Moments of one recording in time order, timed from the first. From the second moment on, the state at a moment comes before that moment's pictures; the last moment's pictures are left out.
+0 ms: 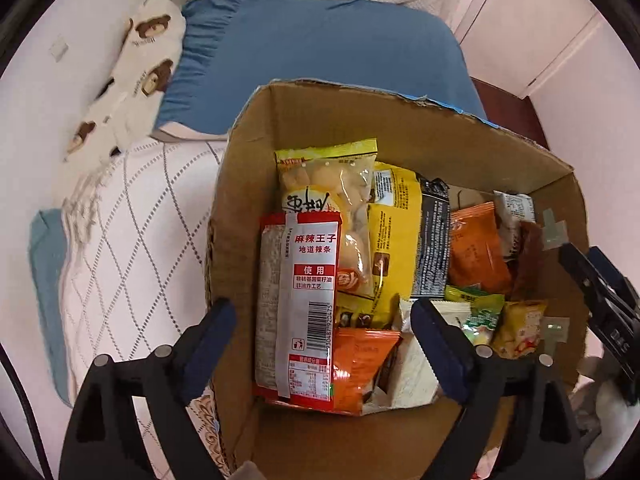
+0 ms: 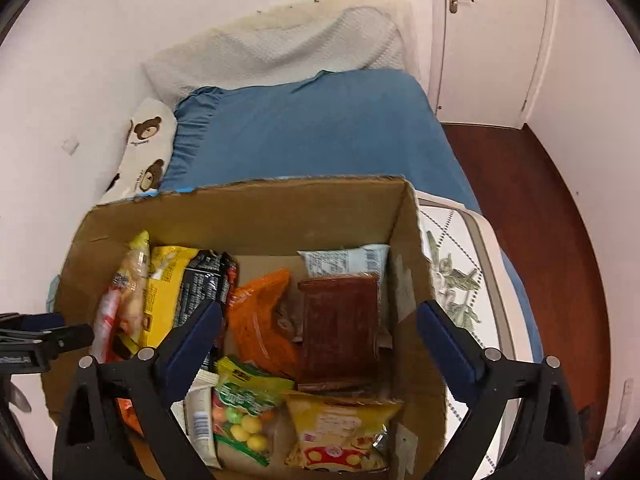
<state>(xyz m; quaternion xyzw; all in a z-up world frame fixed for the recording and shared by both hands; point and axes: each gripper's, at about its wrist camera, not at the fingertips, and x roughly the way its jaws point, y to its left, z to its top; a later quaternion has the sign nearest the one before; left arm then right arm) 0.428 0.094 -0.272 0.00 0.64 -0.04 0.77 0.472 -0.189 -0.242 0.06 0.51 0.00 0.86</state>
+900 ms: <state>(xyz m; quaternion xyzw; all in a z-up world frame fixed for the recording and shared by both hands) 0.314 0.070 -0.212 0.00 0.50 -0.03 0.87 0.358 -0.168 -0.204 0.03 0.50 0.00 0.87</state>
